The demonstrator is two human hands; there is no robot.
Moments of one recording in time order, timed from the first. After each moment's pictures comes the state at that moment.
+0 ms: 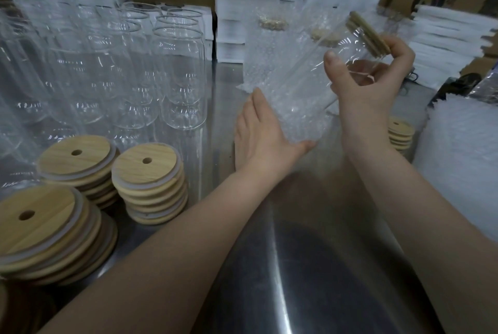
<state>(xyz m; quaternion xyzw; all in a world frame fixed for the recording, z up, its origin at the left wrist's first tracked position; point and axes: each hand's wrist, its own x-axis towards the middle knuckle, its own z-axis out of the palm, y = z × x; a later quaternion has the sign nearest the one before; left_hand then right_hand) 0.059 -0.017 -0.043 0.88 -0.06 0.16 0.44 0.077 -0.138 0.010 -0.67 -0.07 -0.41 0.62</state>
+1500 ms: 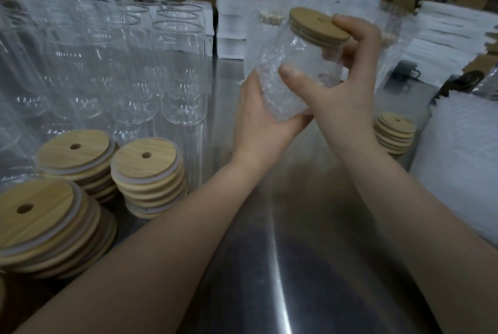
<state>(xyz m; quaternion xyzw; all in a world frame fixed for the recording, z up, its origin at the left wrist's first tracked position) 0.060 -0.009 -0.033 0.72 -0.10 0.23 0.65 0.053 -0.113 0.014 -0.75 -0.21 -0.41 0.48</state>
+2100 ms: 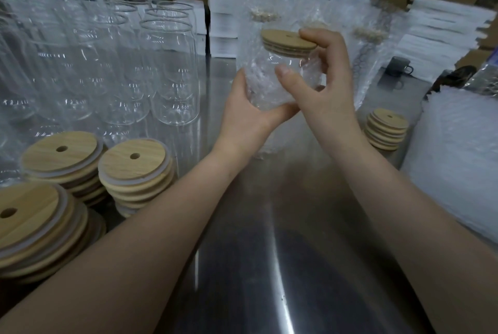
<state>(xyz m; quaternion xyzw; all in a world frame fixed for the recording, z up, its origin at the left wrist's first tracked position) 0.068 0.002 -0.028 0.64 -0.14 0.17 0.73 0.056 -0.113 0.011 -0.77 -0.20 -0.33 0.51</state>
